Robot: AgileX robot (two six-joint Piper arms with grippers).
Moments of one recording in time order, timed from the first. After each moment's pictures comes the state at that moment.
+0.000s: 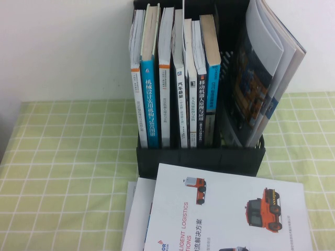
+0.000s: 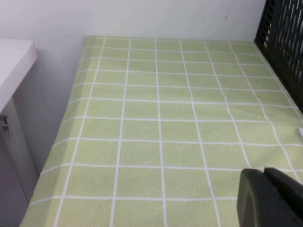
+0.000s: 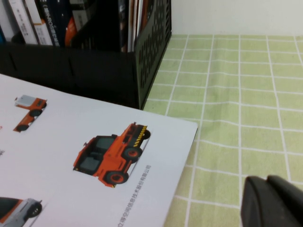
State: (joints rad) right arm -0.04 -0.01 0.03 0.55 0.48 -0.53; left arm -0.03 -0.01 0.02 -0.07 0.38 -0.06
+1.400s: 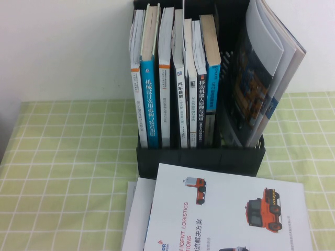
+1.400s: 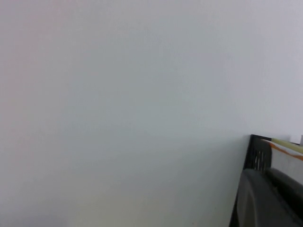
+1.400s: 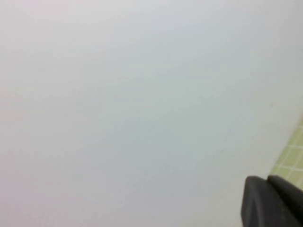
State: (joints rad) right arm -0.04 -0.01 0.03 1.35 -0.37 -0.44; left arm -0.03 -0.01 0.02 -0.11 -0.22 -0.18
